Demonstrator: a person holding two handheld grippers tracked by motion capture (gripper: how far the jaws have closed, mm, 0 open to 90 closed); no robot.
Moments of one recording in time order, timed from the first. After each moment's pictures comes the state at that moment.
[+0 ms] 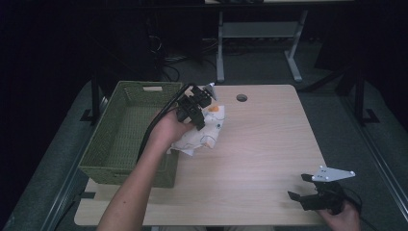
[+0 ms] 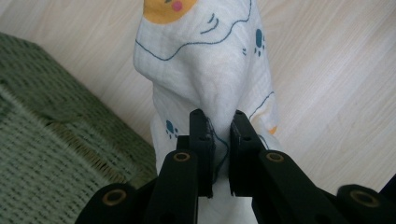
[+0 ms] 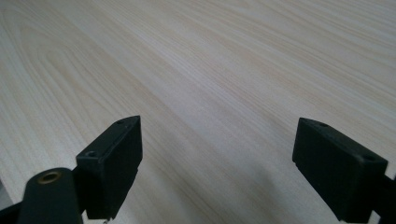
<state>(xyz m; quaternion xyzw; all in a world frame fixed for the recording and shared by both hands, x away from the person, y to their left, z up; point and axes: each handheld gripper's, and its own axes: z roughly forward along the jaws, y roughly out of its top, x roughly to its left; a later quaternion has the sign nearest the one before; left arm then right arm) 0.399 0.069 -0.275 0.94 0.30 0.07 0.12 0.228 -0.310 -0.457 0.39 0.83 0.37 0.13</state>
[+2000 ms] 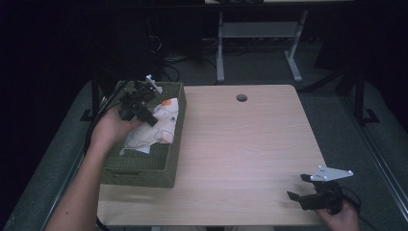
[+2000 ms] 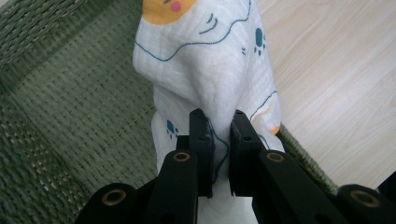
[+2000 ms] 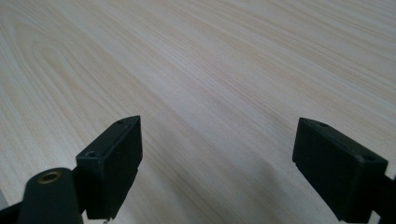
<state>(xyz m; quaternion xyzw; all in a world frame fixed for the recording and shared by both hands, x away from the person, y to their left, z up) 0.391 0.203 -0.254 0.91 0.38 0.08 0.14 0.230 -0.308 -0.459 0.39 0.83 0.37 0.13</state>
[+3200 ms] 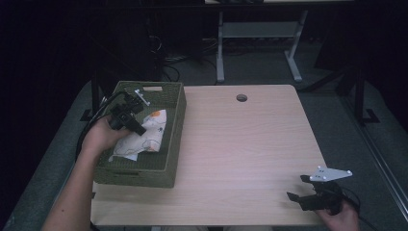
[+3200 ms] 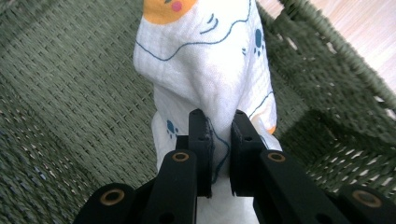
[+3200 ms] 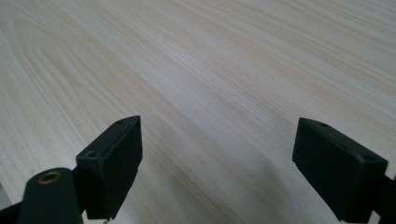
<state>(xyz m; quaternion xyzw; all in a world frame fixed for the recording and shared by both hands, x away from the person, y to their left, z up) 0.403 0.246 -0.304 0.92 0.37 0.07 0.12 0.229 -0.307 -0.460 0.39 0.84 0.36 0.12</state>
